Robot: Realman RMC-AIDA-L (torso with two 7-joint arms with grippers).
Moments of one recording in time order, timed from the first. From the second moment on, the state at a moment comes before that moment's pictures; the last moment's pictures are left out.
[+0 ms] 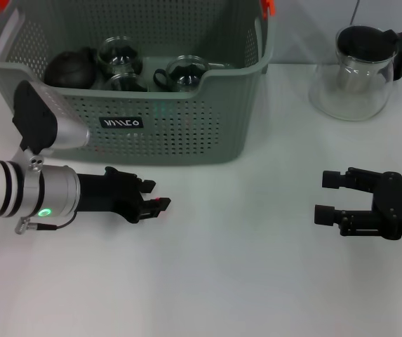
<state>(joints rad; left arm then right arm) -0.51 -2.17 0.98 0.78 2.20 1.12 -1.63 0.49 1.98 -0.75 -0.51 -1.88 -1.70 1.41</state>
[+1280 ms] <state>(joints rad) -0.51 -2.17 1.00 0.77 2.23 1.10 -1.62 0.49 1.98 -0.75 -0.51 -1.88 -1.70 1.41</state>
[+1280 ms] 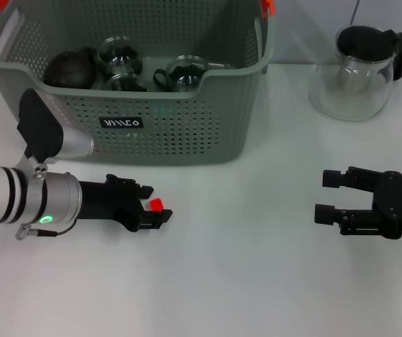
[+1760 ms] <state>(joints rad) -0.51 -2.17 1.01 0.77 2.23 1.10 -1.62 0.49 1.98 -0.75 -0.52 -1.88 -1.70 1.41</state>
